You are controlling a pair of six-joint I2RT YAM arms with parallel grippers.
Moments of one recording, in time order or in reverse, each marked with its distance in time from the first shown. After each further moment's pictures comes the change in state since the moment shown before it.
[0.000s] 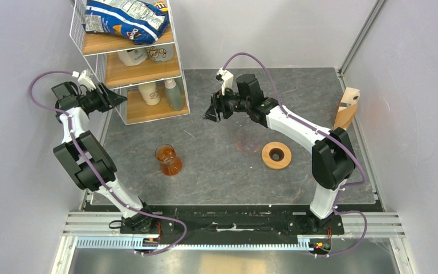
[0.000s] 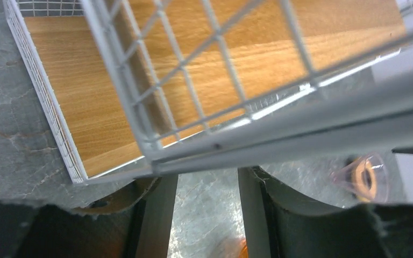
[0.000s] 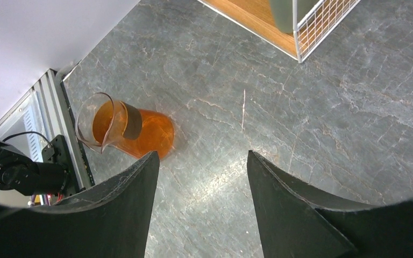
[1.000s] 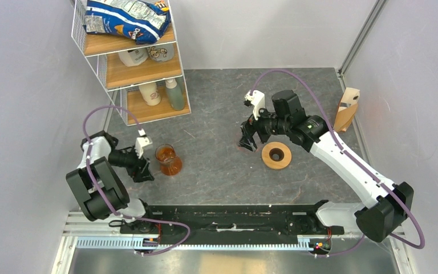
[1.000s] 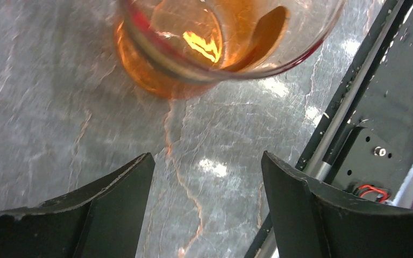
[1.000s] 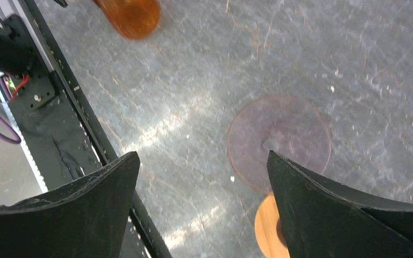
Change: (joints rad) left arm -0.063 -0.349 -0.568 -0.875 -0.274 1.536; right arm -0.037 -0.549 -0.255 -0.494 0.077 -0.327
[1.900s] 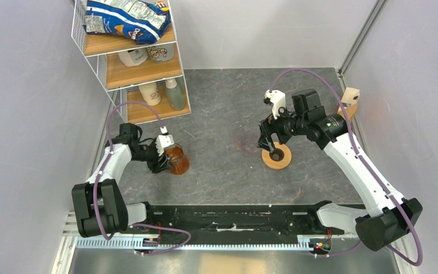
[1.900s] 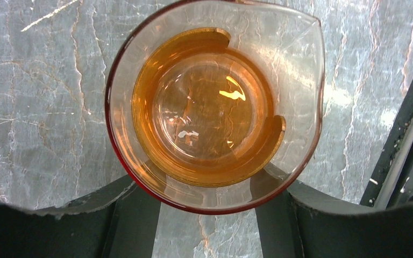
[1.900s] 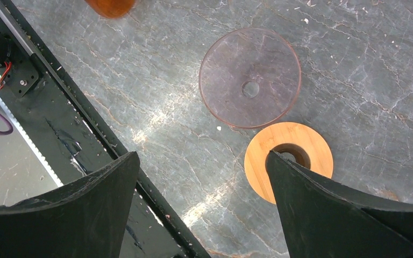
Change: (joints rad) left arm -0.377 -0.177 -0.145 0.433 0.066 -0.267; right arm -0.176 -0.074 0.033 -0.274 -0.023 -0.043
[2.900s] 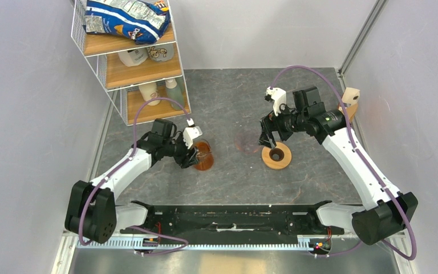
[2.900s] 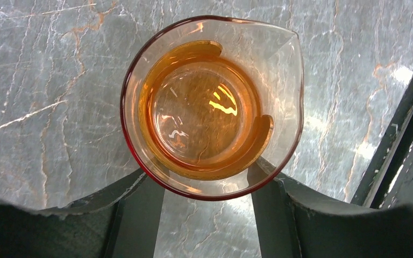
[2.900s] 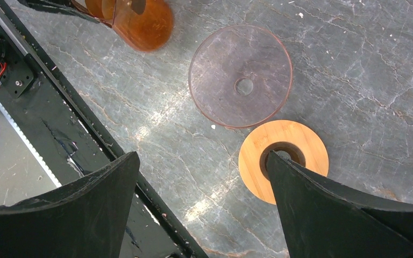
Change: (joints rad) left arm -0.463 -0.039 -0.031 0.412 -0.189 -0.698; right arm -0.043 0.047 0.021 -0.014 -0.029 -0.026
